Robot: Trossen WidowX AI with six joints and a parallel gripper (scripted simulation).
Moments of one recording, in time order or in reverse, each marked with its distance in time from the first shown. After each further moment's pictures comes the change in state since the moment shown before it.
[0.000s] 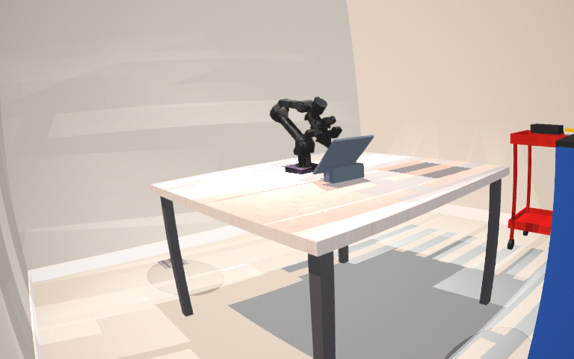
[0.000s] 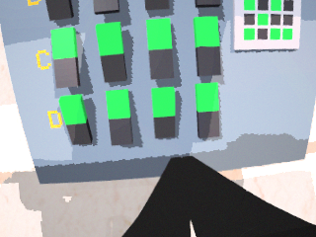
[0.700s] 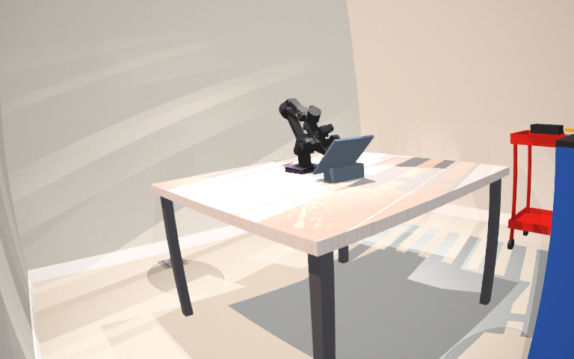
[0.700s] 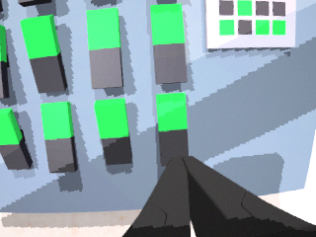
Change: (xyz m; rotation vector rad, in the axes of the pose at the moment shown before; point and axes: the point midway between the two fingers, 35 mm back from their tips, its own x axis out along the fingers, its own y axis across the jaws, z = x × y) arm 0.038 -0.027 -0.008 -0.009 -0.054 -0.003
